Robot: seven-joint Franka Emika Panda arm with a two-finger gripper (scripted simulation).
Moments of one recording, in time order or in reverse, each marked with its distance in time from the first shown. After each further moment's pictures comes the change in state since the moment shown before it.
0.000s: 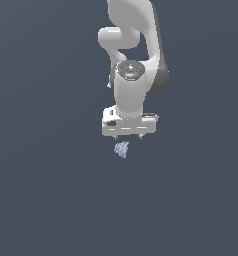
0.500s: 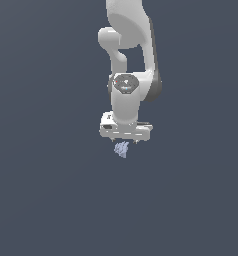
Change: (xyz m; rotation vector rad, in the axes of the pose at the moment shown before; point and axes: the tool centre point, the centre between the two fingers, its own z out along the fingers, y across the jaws) arm -0.010 0.015 0.040 -0.016 -0.003 0.175
